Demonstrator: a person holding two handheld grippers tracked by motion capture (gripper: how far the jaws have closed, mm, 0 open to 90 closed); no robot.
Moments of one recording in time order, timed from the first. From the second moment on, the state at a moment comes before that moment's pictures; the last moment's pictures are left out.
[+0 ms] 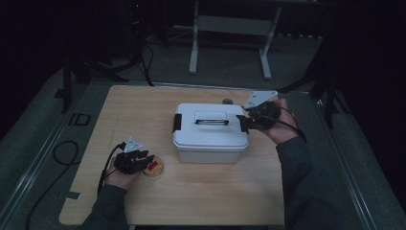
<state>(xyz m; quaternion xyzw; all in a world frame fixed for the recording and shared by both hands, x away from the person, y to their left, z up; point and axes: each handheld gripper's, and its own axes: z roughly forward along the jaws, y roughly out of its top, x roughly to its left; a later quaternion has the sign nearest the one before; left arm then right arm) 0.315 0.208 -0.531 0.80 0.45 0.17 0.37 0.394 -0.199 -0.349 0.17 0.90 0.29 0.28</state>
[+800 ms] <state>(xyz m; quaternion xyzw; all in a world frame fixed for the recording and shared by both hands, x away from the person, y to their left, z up) 0.315 0.208 -0.532 0.80 0.45 0.17 0.37 0.412 -0.188 -0.332 0.09 0.95 0.20 0.22</state>
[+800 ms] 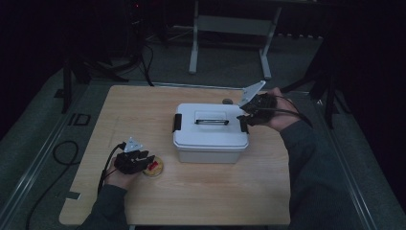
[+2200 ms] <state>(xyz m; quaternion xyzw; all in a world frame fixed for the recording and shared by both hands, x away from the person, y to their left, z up) 0.315 0.208 -0.532 0.80 0.45 0.16 0.37 0.413 -0.128 -0.338 -0.01 0.97 0.14 0.19</state>
